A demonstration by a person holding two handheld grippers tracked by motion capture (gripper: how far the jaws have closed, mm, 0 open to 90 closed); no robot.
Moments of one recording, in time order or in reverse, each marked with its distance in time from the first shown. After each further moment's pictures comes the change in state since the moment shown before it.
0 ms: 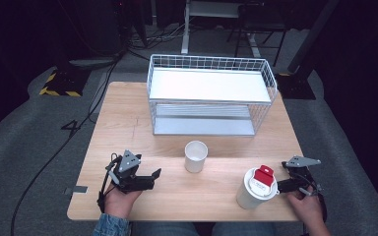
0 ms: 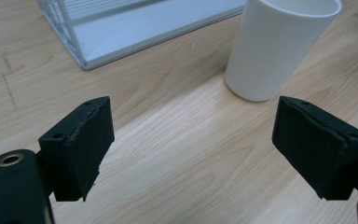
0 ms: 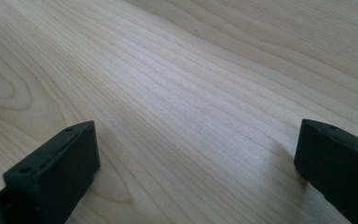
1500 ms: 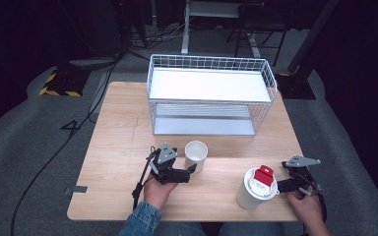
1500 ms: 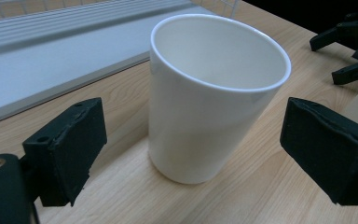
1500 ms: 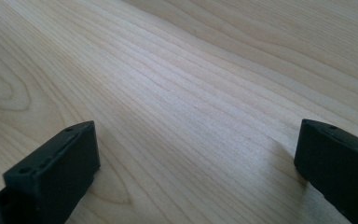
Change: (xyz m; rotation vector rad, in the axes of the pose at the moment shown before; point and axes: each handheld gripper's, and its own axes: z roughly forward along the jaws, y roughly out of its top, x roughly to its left) left arm -0.046 0.024 0.089 -0.070 -0.146 0.003; right arm 0.000 0.000 0.000 -0.002 -0.004 0.004
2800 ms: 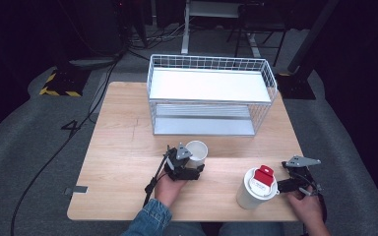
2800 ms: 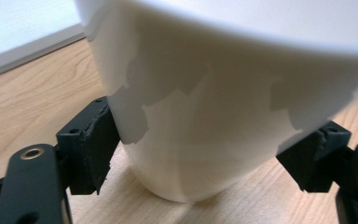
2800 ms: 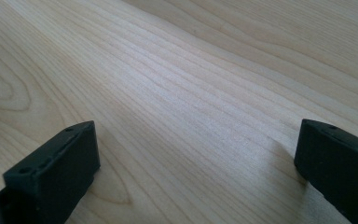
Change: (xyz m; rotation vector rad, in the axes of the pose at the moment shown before) left arm -0.003 -0.006 0.047 0.164 0.018 0.062; right arm 0.000 0.000 0.000 0.000 0.000 0.000
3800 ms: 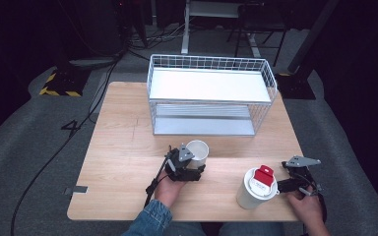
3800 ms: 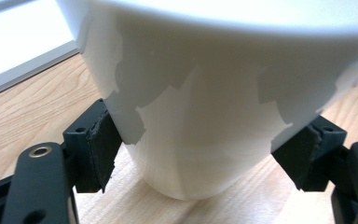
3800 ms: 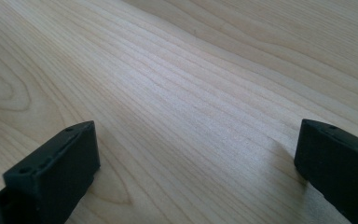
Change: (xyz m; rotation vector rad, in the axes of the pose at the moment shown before) left arm -0.011 0.009 -0.011 0.003 0.014 0.026; right arm 0.000 0.000 0.000 0.000 0.000 0.000
